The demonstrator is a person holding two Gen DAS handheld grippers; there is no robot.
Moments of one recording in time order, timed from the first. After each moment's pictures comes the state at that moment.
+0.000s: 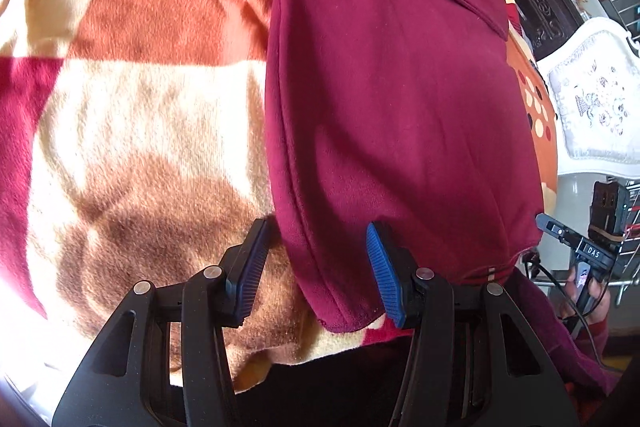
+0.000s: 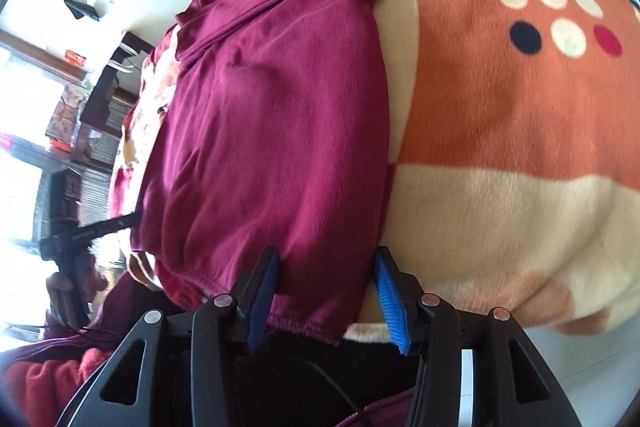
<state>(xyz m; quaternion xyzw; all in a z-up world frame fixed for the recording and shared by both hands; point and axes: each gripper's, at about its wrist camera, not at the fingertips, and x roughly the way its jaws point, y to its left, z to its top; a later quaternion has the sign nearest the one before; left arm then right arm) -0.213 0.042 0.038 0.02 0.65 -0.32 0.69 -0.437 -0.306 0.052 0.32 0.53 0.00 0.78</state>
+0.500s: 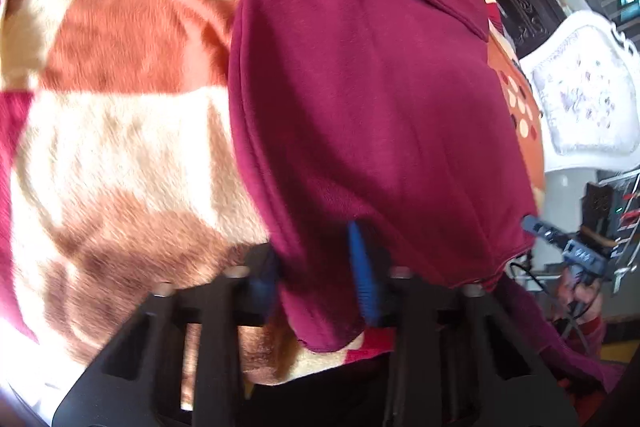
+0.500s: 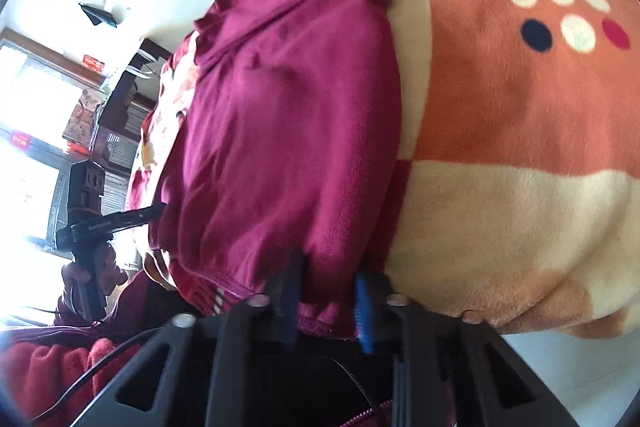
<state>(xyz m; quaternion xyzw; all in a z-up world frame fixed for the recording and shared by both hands) -0.206 0.019 0.043 0.03 0.63 -0.35 0.69 -0.447 -0.302 0.056 0.33 0.50 0.03 0.80</state>
